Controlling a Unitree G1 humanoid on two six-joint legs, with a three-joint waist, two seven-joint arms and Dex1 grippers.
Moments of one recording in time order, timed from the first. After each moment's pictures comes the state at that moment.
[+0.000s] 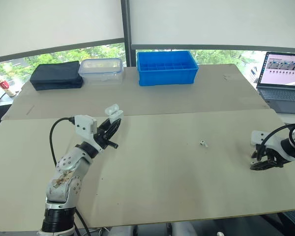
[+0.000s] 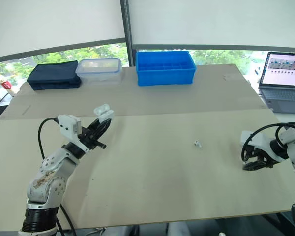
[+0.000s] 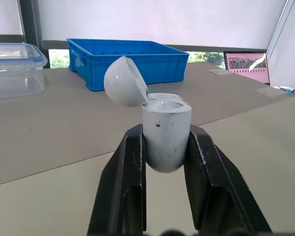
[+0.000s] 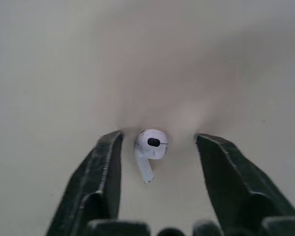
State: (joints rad) left arm -0.19 0.33 0.14 -0.30 -0.46 0.35 -0.44; right arm -0.65 -1.10 0.28 0.73 -0.19 0.03 1.44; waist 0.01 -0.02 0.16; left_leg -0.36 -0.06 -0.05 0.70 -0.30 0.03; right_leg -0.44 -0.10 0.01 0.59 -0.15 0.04
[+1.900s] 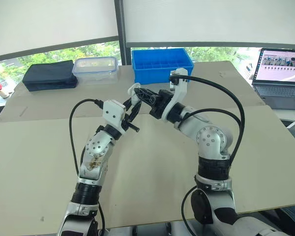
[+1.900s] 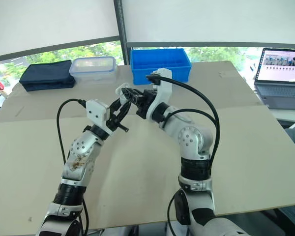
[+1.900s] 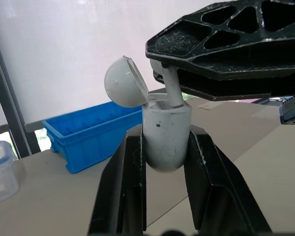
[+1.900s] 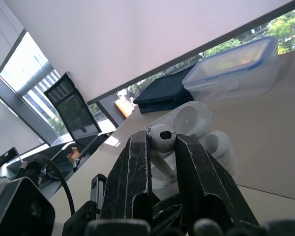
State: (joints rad) left arm -0.44 0.17 -0.03 -0.03 -0.15 -0.02 -0.40; right arm -0.80 0.07 -0.16 -0.15 0.61 0.96 0.27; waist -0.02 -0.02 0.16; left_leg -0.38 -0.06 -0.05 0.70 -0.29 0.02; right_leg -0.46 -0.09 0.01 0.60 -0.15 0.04
